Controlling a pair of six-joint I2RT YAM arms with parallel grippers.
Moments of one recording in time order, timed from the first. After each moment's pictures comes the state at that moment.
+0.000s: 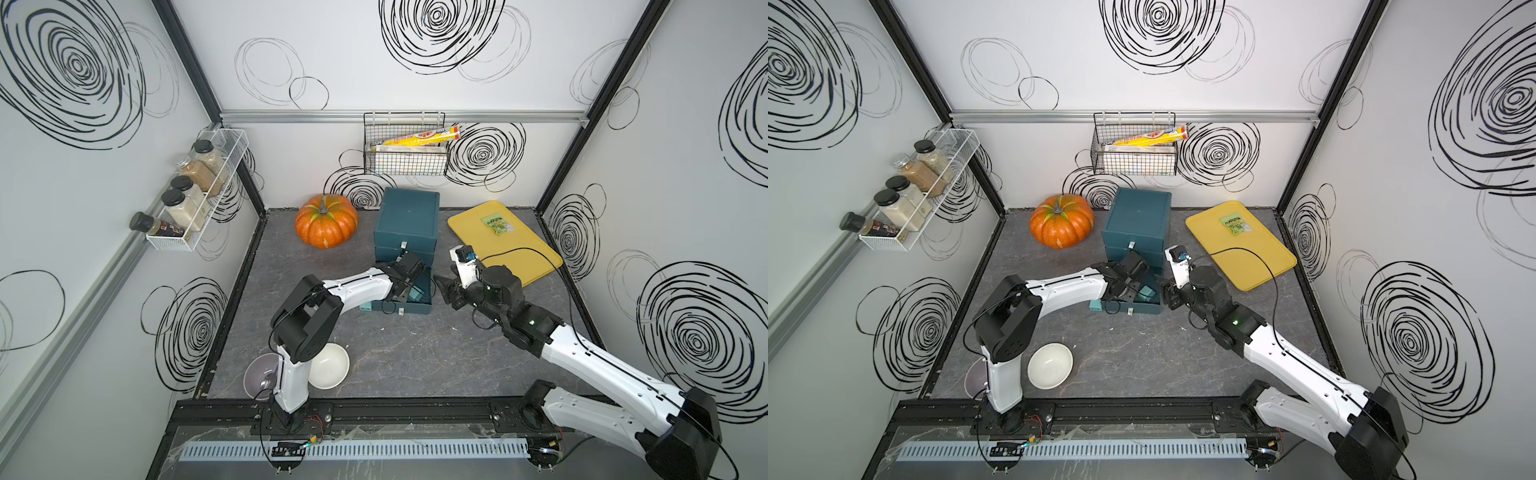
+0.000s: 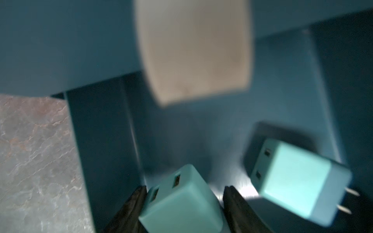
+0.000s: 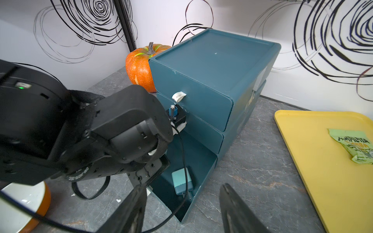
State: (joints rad) left arm -0.72 1.96 1.34 -0.55 -0.35 -0.33; right arm 0.75 1.00 0.75 -0.11 0.12 0.13
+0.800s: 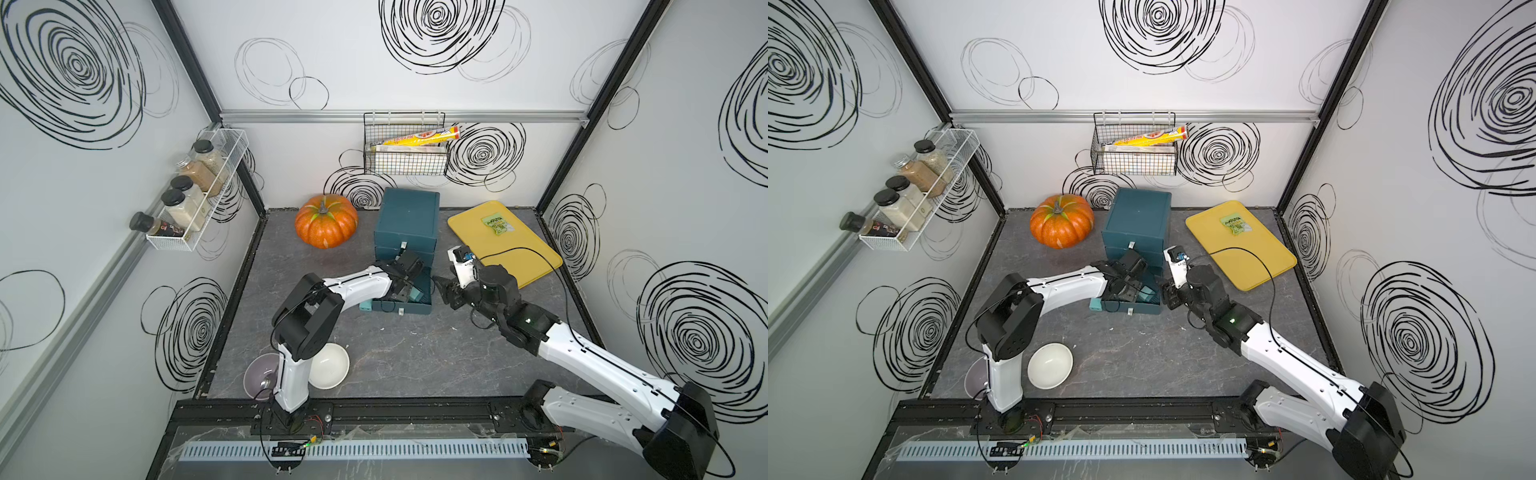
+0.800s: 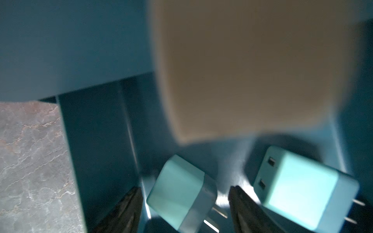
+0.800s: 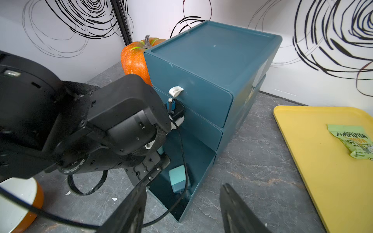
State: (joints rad) left arm -0.71 1.96 1.35 -0.56 -0.34 -0.34; right arm 0.75 1.02 0.75 -0.11 0.13 0.13
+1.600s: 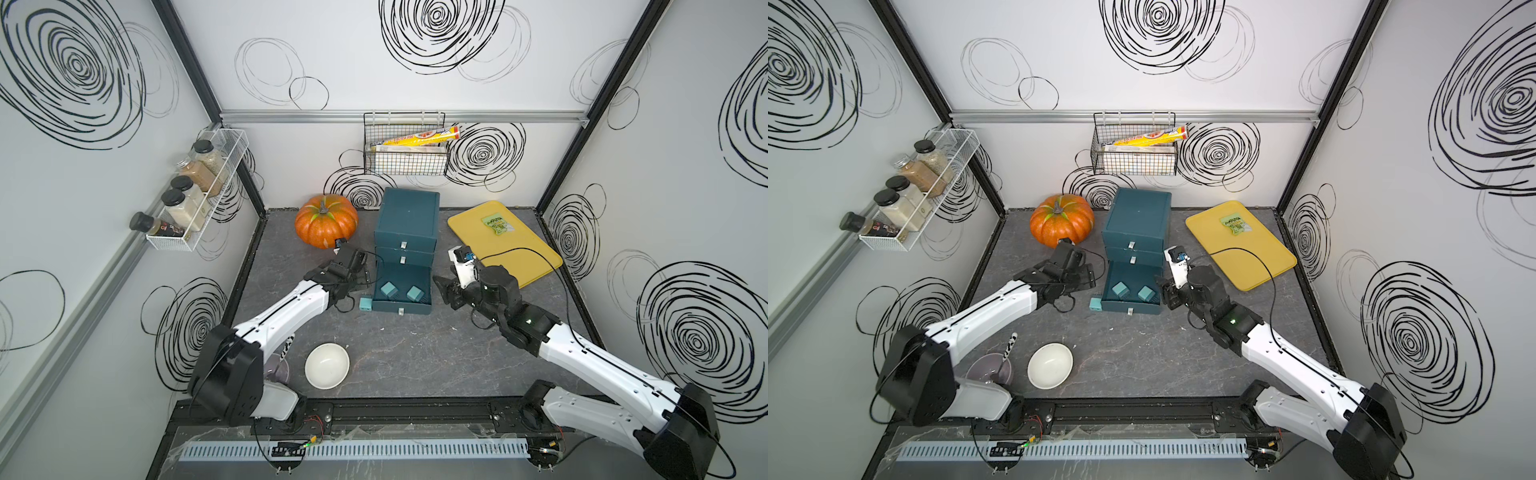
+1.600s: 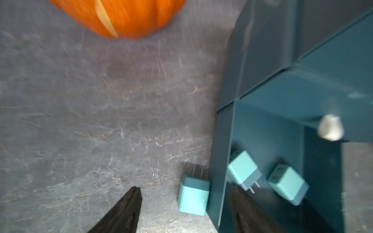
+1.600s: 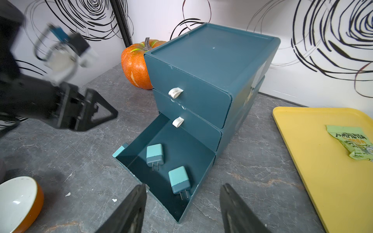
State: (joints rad) left arm -0.45 1.50 0.99 -0.49 -0.19 -0.58; right arm 0.75 1.01 0.74 -0.10 0.13 0.13
